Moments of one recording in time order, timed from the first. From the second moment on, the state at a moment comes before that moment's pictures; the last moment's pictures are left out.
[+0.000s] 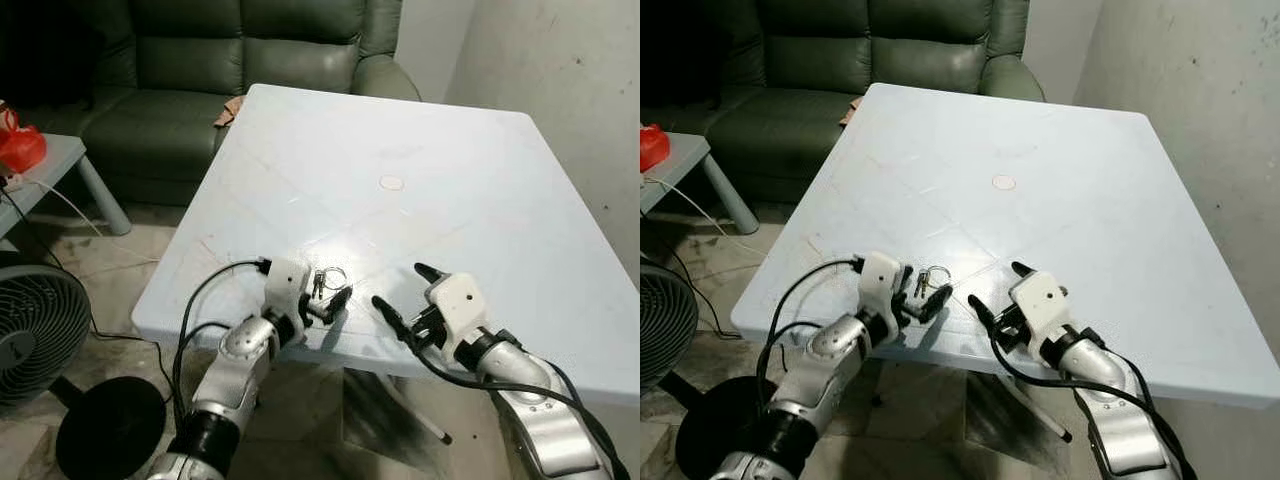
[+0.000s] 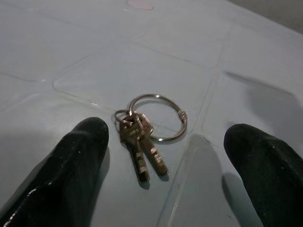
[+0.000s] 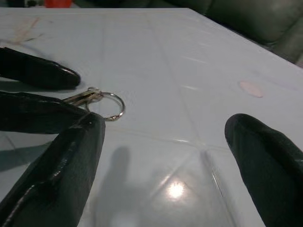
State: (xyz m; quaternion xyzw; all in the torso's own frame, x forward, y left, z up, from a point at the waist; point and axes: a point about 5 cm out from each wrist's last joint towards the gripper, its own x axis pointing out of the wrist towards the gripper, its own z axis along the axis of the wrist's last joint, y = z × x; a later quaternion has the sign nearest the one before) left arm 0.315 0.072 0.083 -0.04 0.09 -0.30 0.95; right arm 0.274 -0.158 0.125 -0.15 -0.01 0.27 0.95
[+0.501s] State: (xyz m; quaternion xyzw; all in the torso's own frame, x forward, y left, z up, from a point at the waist) left arm 0.318 0.092 0.087 -0.05 0.10 -0.26 0.96; right arm 0.275 -0.160 0.126 -0.15 0.00 0.26 0.95
